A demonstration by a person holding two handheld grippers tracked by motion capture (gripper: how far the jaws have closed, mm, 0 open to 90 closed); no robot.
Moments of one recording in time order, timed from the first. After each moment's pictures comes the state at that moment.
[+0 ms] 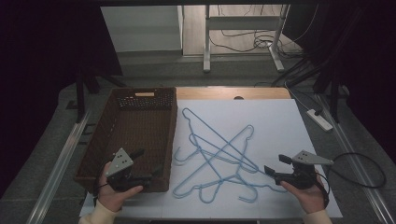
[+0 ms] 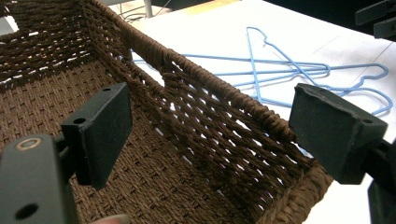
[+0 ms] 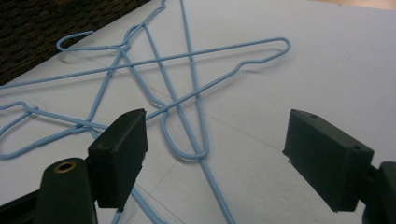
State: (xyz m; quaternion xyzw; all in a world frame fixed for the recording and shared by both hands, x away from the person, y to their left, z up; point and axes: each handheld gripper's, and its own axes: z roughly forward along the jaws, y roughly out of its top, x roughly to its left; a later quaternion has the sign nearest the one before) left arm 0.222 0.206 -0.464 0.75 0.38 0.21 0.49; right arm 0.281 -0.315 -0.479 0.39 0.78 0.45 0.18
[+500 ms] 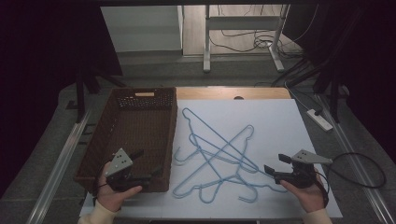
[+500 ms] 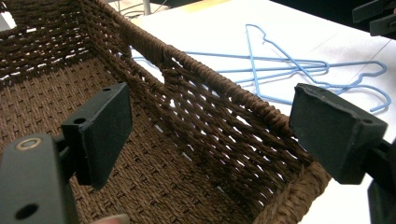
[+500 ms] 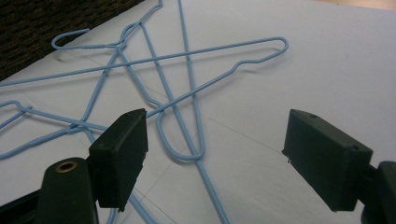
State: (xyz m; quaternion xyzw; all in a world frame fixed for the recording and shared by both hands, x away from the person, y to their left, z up) left arm 0.221 0.208 -0.465 0.76 0.38 0.21 0.49; right arm 0.283 -0.314 -0.479 0.39 0.78 0.45 0.18
